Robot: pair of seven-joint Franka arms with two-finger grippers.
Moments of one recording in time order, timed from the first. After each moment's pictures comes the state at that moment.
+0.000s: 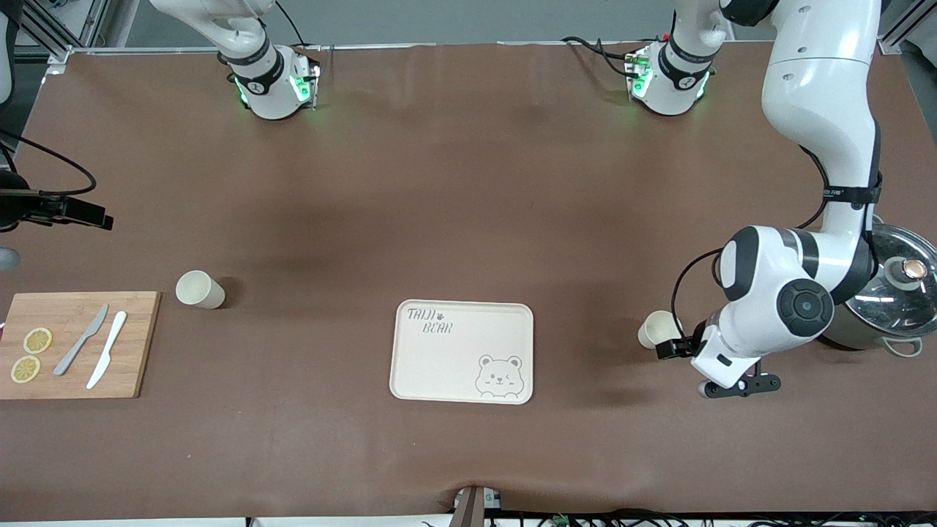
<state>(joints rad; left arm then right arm) -0.16 0.67 -0.01 -1.45 -0.02 2.12 -0.26 -0.02 0.17 -0.10 -1.46 0.01 1.45 -0.03</state>
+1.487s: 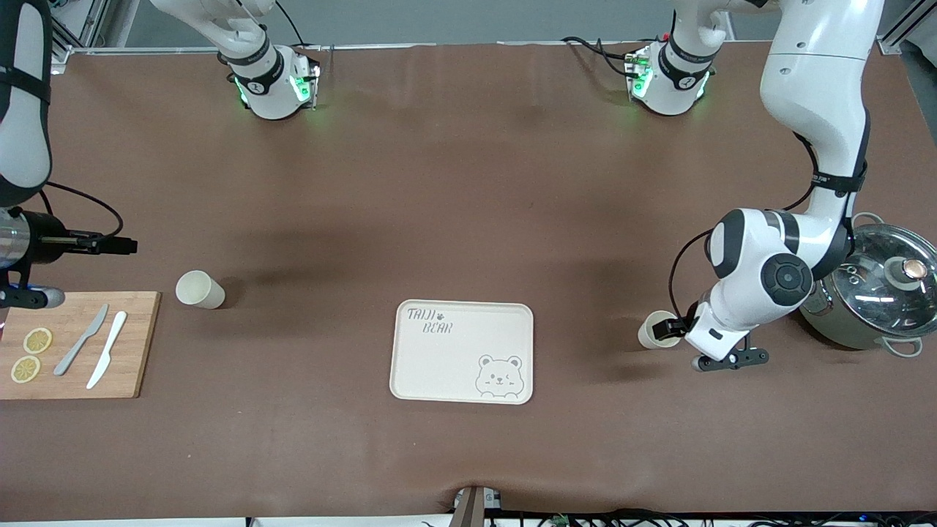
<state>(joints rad) -0.15 0.57 -0.01 -1.73 -0.02 2.33 -0.26 -0.05 0.33 -0.10 -1.46 0.01 1.45 -0.03</state>
